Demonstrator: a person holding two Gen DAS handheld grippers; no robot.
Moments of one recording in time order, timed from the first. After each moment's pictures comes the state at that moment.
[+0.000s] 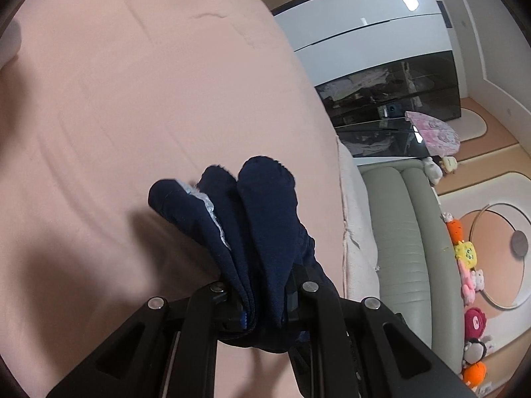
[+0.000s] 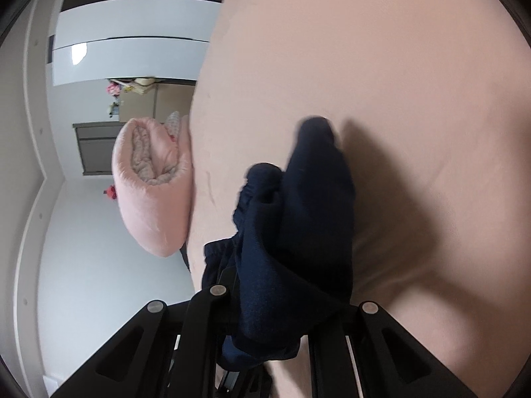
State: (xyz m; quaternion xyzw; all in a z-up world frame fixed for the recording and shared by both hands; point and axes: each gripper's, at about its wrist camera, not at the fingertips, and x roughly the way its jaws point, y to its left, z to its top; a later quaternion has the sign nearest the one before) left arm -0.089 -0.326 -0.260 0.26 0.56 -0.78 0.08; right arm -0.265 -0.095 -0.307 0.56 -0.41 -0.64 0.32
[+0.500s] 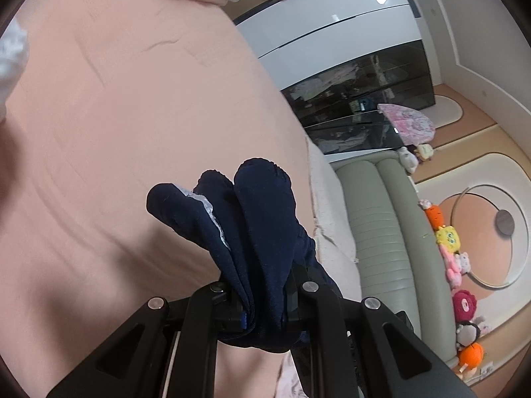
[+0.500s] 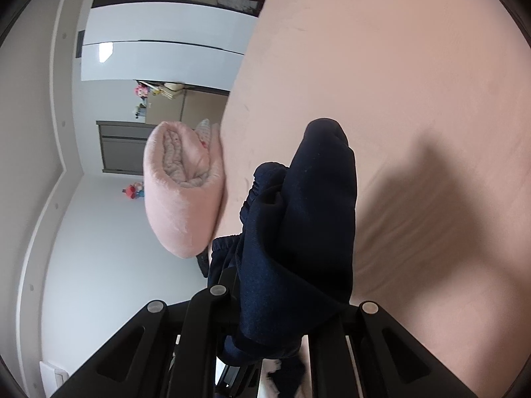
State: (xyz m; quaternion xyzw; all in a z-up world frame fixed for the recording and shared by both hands) left arm -0.086 -0.322 -0.190 0.23 0.54 -0.81 0.05; right arm -0.246 -0.079 -0.222 0.52 -0.42 -0.66 0.35
